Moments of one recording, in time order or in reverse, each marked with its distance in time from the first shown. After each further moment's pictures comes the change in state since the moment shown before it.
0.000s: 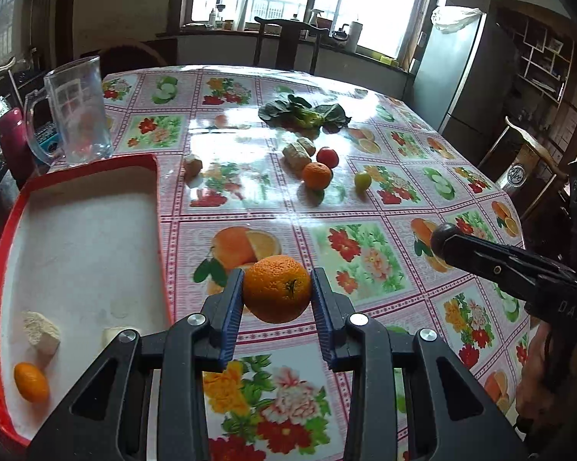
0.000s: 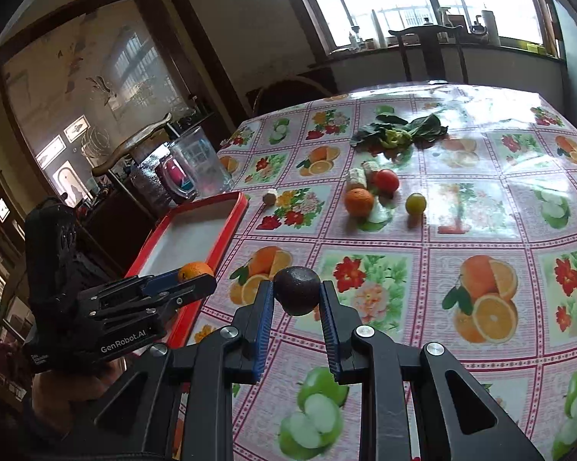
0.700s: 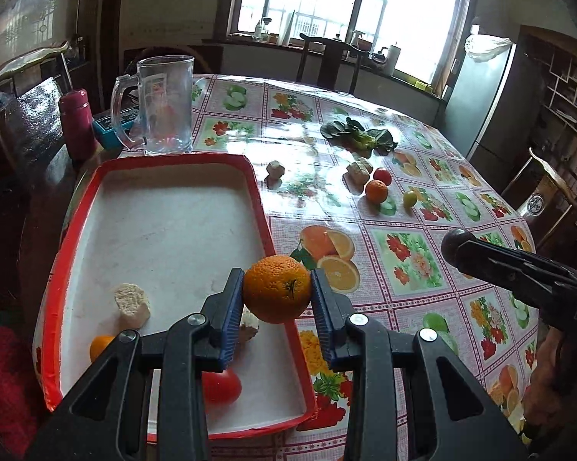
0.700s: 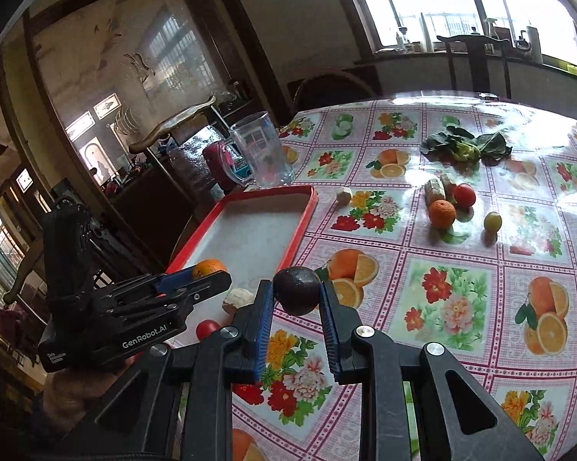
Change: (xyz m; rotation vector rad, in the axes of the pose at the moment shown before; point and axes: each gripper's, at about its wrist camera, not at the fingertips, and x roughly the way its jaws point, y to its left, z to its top) left arm -0.045 0.059 -0.018 -0.091 -0.052 0.090; right arm 0.009 0.074 0.003 -0.098 0.019 0.099
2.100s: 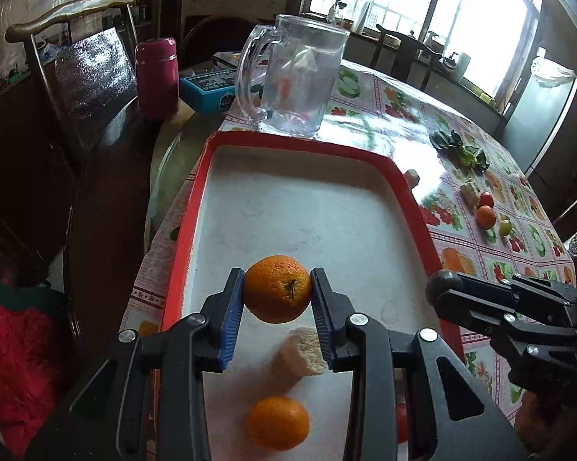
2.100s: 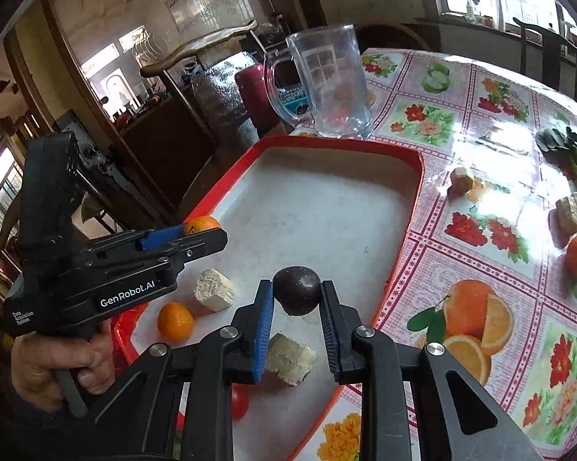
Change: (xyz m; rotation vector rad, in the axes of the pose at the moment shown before) left arm 0.042 0.125 0.015 -0.154 0.091 0.145; right arm 0.163 0.068 0.020 -0.150 0.241 0.065
